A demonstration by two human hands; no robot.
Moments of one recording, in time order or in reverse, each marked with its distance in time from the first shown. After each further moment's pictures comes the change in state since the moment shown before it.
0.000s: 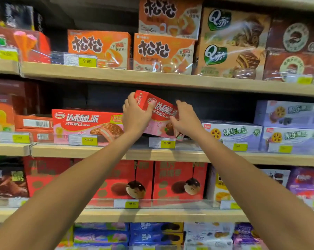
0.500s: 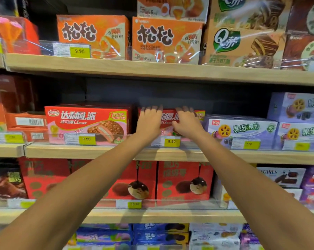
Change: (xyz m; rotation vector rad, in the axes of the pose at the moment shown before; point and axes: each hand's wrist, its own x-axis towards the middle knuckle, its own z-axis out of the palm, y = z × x) left_hand -0.002 -0.025 0.048 0.711 -0.350 0.495; right_hand 0.014 0.016 0.046 -0.116 -0.127 0.117
